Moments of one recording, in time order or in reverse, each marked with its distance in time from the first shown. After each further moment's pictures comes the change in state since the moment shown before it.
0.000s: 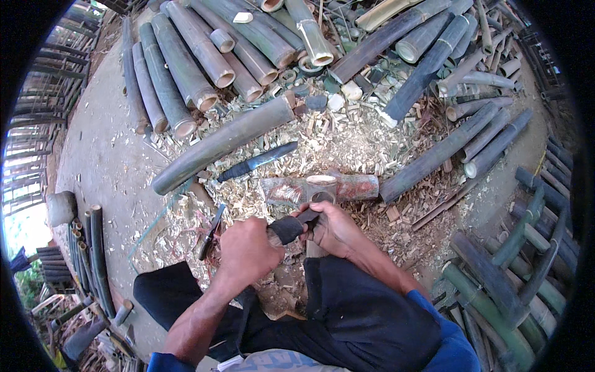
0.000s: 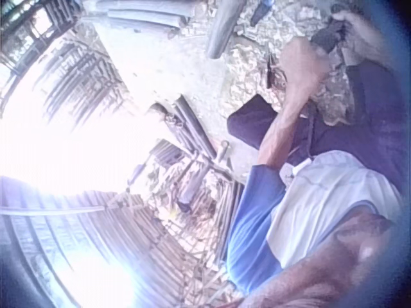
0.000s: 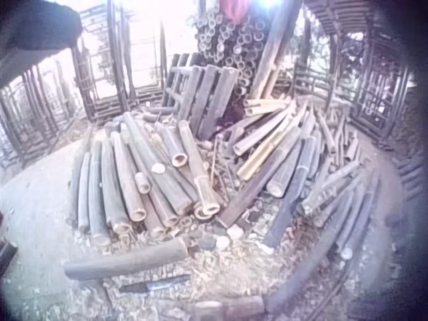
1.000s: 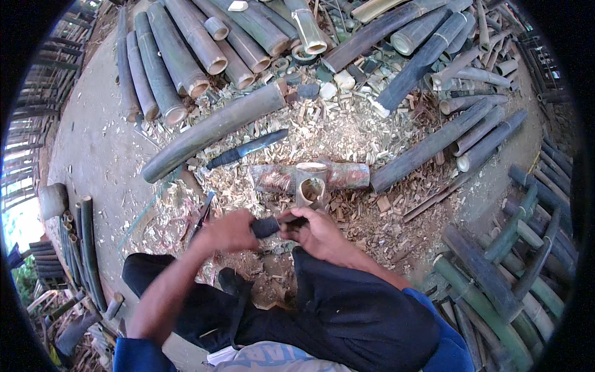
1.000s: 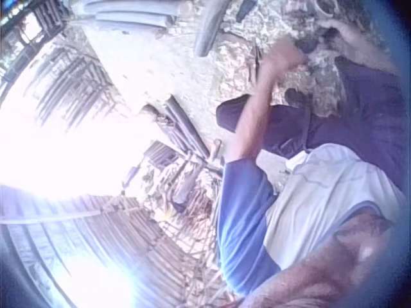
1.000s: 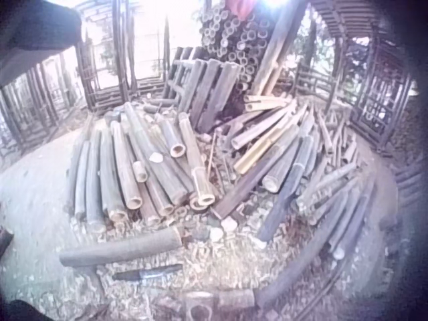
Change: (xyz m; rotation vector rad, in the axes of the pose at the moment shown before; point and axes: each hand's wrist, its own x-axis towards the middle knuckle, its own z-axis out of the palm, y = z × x) left_hand 0.042 -0.053 0.030 -0.006 -0.572 0.048; right_hand -0.014 0.034 -0.004 -0.055 0.198 0.021
